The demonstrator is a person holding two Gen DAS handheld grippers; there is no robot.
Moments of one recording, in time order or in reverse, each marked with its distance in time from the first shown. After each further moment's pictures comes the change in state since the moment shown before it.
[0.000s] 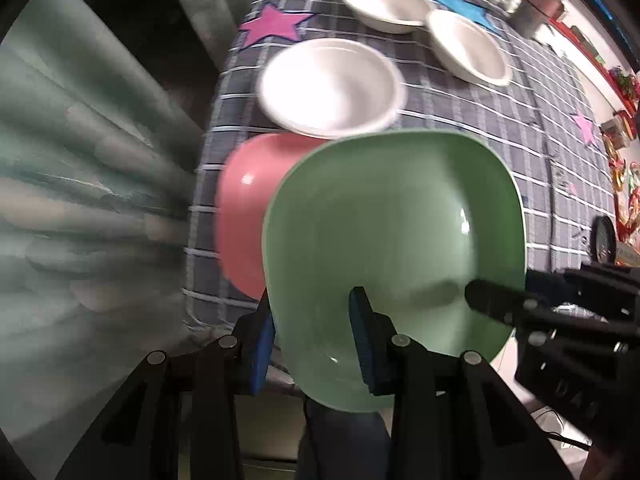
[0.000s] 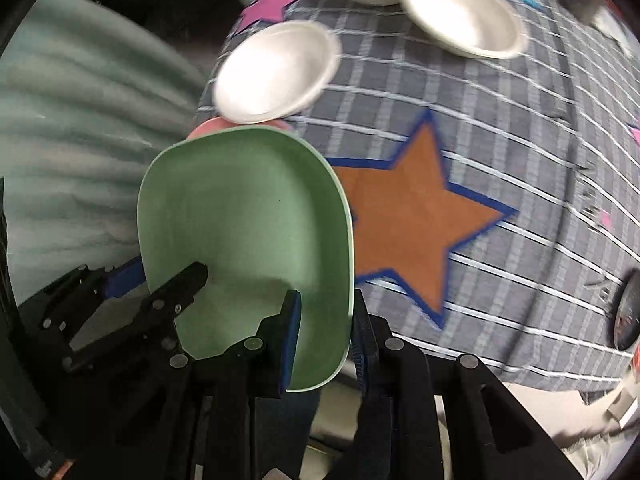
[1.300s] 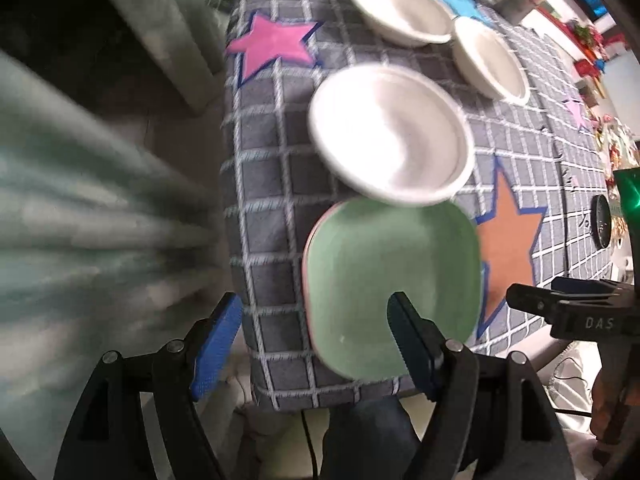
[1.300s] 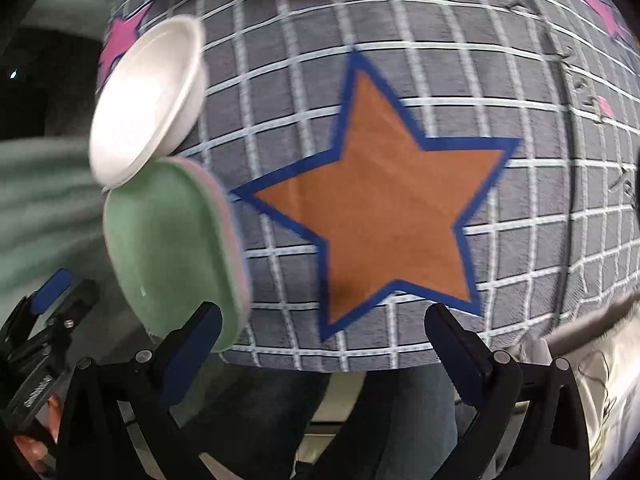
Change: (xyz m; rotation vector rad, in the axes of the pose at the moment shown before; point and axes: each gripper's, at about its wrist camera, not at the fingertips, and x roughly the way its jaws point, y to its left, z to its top) left arm 0.019 0.065 0.079 0.231 0.021 -0.114; right arm 0.052 -0.066 0.030 0.476 0.095 -0.054
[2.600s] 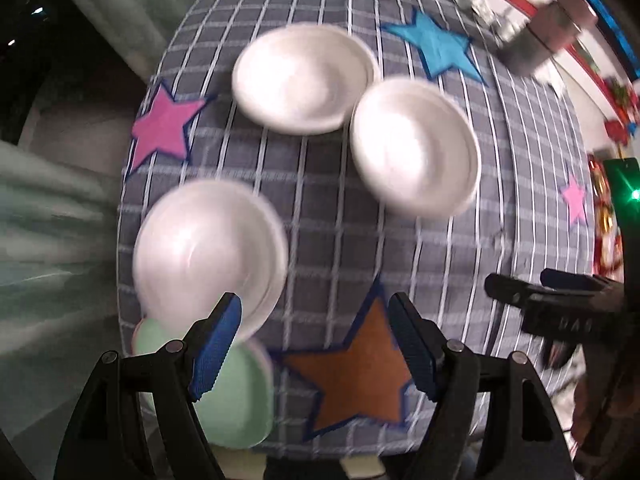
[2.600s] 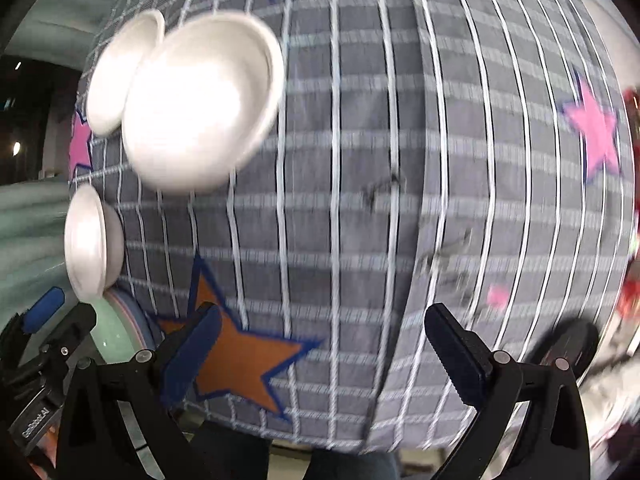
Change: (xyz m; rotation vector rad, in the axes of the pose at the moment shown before) left arm 0.008 -0.136 0.126 -0.242 -0.011 0.040; right arm -0.099 -0.113 0.165 -0.198 -0.052 -0.045
